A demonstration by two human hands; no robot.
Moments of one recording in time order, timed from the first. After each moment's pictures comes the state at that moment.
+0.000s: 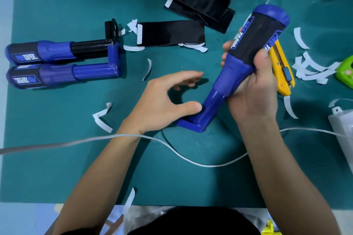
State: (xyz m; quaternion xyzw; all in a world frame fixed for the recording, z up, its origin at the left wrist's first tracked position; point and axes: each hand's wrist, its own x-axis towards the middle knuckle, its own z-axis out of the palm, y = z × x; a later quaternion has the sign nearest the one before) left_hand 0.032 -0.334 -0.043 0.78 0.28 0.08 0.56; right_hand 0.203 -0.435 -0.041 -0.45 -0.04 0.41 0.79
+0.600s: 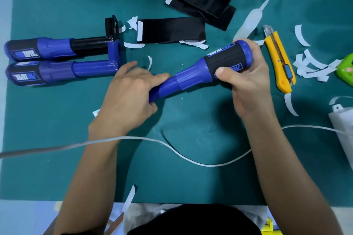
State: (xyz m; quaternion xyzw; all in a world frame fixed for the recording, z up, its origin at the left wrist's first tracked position) left_hand -0.006 -0.307 -0.035 0.95 0.28 0.01 0.15; right_hand 0.218 -0.443 -0.059 -0.59 -0.18 0.38 0.69
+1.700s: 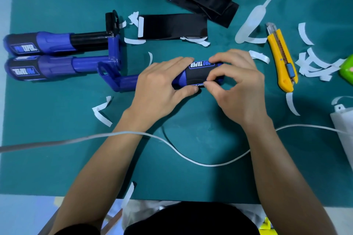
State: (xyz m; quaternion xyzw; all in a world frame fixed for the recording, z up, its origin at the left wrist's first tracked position) left_hand 0.038 -0.330 -0.072 0.91 0.30 0.17 0.24; right_hand 0.206 -0.453 -0.060 -0.73 -0.52 0.09 0.43
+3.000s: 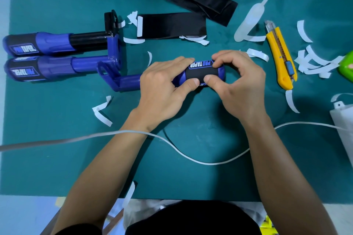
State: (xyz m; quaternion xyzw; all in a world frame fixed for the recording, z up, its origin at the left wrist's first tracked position) left_hand 0.045 -0.343 -0.067 0.86 0.36 0.19 0.32; right_hand 0.204 -0.452 -0.056 -0.75 -0.41 0.17 0.48
